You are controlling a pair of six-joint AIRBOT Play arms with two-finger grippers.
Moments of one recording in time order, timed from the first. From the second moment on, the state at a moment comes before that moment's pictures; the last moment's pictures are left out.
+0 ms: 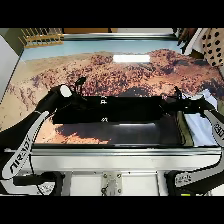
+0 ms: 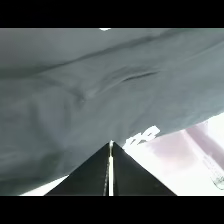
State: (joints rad) left arm -0.29 -1.51 1.17 1.10 -0.99 -1.51; right arm -0.30 -1.70 1.07 -0.69 1.02 1.11
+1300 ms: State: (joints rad) left arm -0.61 -2.19 1.98 1.00 -1.11 -1.60; right arm 0.07 -1.44 1.80 -1.21 1.49 1.41
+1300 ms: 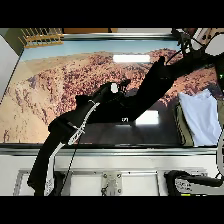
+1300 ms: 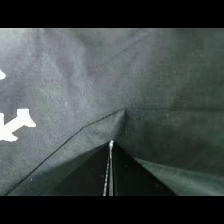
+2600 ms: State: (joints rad) left arm 0.12 -1.74 1.99 1.08 -1.33 -1.57; right arm 0.77 -1.97 1.85 -0.83 0.72 1.56
